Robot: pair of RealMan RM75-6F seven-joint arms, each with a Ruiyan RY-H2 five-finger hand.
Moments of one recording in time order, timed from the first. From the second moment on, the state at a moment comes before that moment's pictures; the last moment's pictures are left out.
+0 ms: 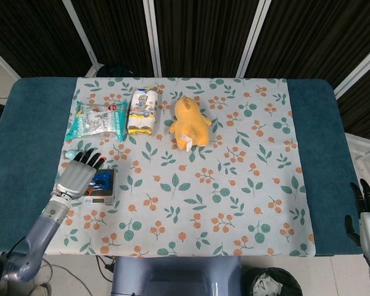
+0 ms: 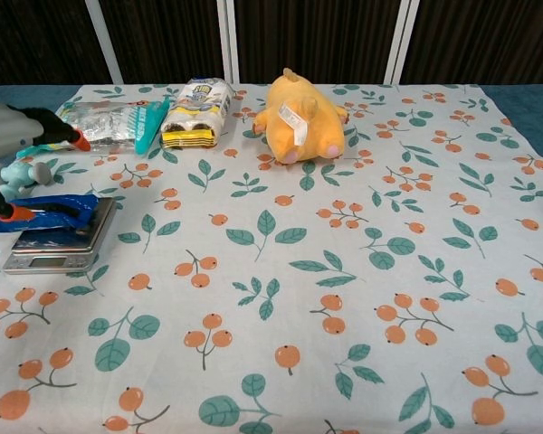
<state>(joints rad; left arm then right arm) -0.65 -1.31 0.00 -1.64 1.11 1.12 0.65 -0.01 -1.09 0.08 -1.67 -1.46 1.57 -0.23</state>
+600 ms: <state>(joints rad) -0.34 -1.03 0.08 -1.81 1.45 1.54 0.24 -0.01 -1.09 0.08 -1.66 -1.49 1.57 -0.22</state>
